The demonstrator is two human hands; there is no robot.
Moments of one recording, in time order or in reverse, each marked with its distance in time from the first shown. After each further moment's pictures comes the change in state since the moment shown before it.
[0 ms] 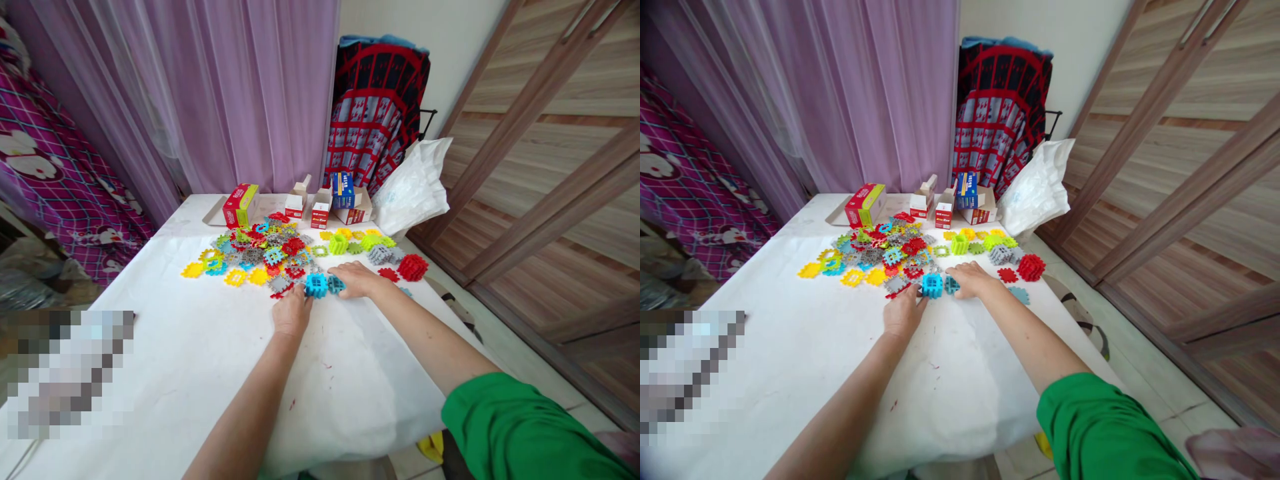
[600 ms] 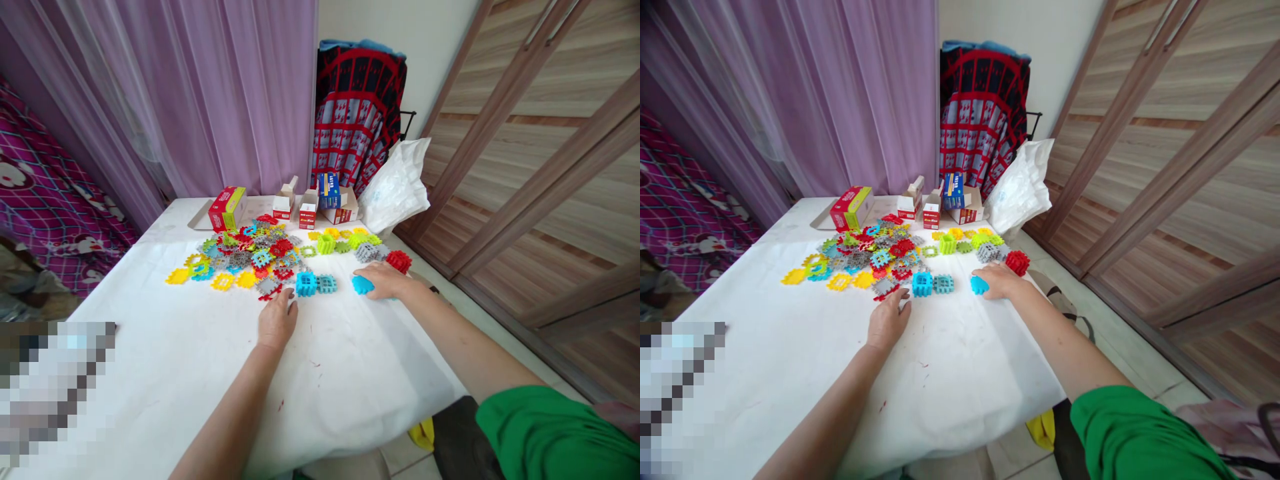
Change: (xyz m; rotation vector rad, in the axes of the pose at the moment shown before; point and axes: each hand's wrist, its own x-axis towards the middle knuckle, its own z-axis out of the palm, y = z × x) left_hand -0.014 -0.013 -0.001 -0.229 0.063 0.113; right_hand -0.069 0.073 0.019 -0.017 -0.010 0.137
